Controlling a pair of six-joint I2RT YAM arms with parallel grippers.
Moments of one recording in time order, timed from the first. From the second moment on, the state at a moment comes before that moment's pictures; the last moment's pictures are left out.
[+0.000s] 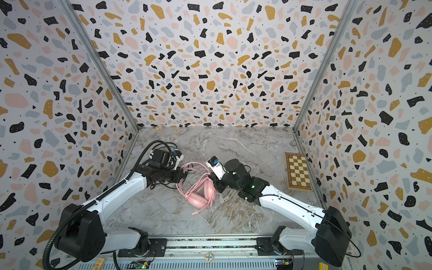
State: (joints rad) left arm -0.34 1.32 0.90 -0.56 0.28 -0.11; right arm 0.87 1.23 0.89 -0.16 -0.12 -0.02
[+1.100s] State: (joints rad) left arm -0.34 1.28 0.89 -0.56 0.37 -0.10; right arm 0.72 1.21 0.81 -0.15 -0.14 0.03
